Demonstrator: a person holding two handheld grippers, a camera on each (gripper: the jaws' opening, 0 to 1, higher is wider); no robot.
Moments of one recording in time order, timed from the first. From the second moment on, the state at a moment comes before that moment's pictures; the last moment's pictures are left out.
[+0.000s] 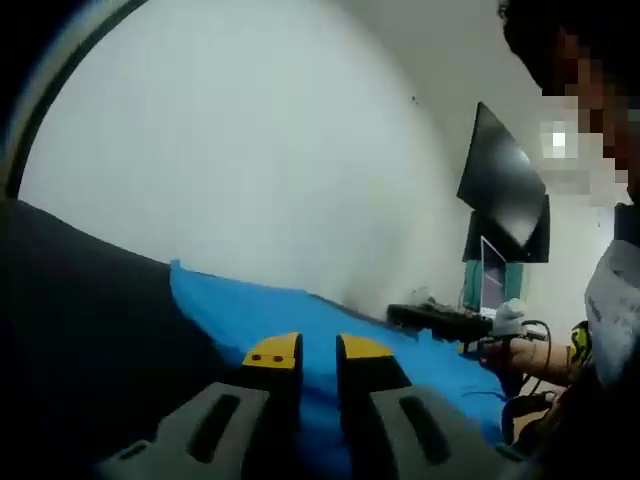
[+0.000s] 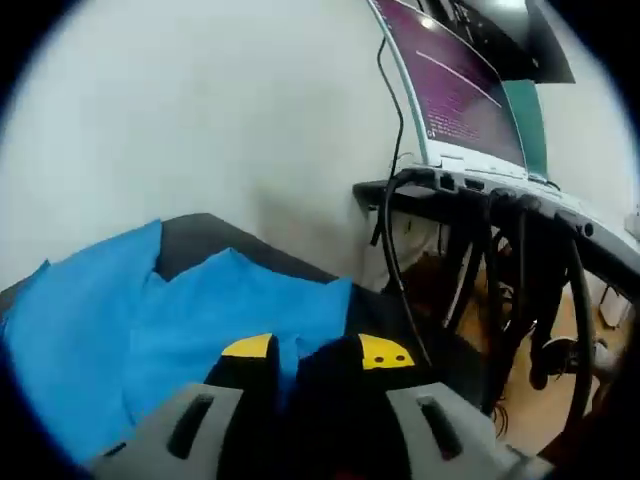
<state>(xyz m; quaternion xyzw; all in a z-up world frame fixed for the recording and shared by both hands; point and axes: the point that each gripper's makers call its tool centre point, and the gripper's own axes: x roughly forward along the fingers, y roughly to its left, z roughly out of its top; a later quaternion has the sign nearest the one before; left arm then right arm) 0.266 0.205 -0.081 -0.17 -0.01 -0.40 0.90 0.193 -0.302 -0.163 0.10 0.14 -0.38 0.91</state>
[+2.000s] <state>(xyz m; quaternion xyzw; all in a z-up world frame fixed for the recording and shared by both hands) 0.312 0.228 -0.115 -0.12 0.04 -0.30 0.94 0.260 -0.051 -0.091 -0.04 0.10 0.21 0.97</state>
